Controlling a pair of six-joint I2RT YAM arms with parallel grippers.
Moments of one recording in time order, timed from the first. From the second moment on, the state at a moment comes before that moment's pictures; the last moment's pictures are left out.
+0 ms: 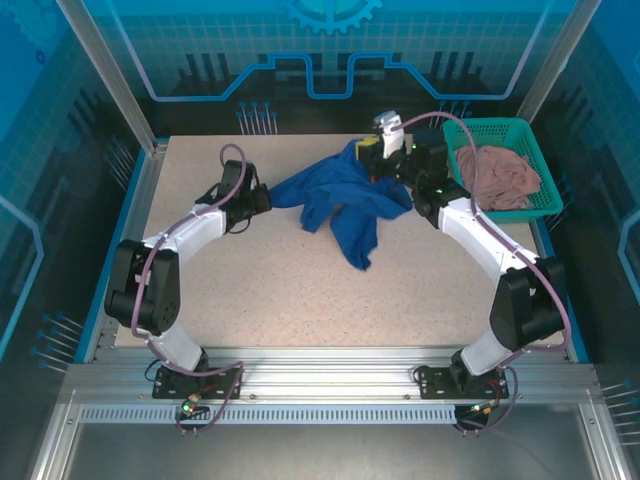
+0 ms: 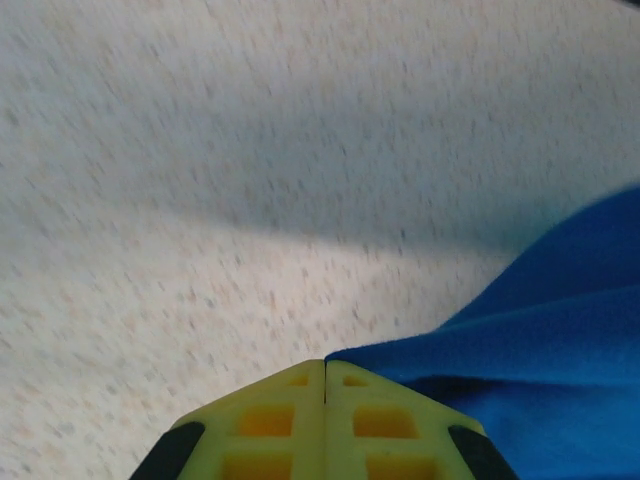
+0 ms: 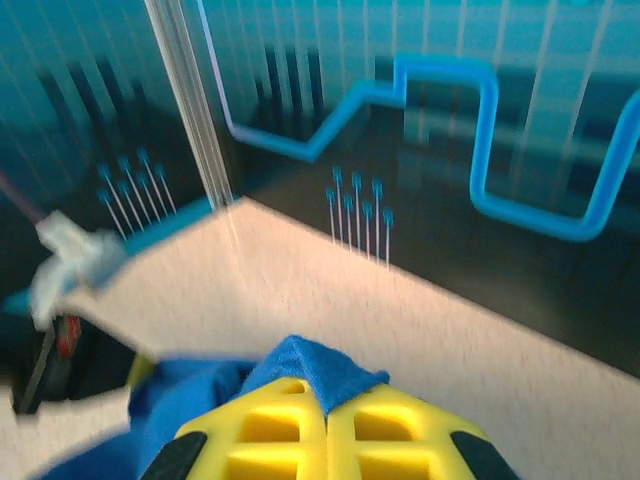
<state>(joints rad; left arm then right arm) -0.21 1.67 1.10 -0.22 0.00 -0.50 0.32 1.57 1.27 0.17 -0.43 0.05</state>
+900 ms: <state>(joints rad) -0.58 1.53 0.96 0.30 0.32 -0.44 0.39 1.63 1.60 -0.16 -0.39 0.30</state>
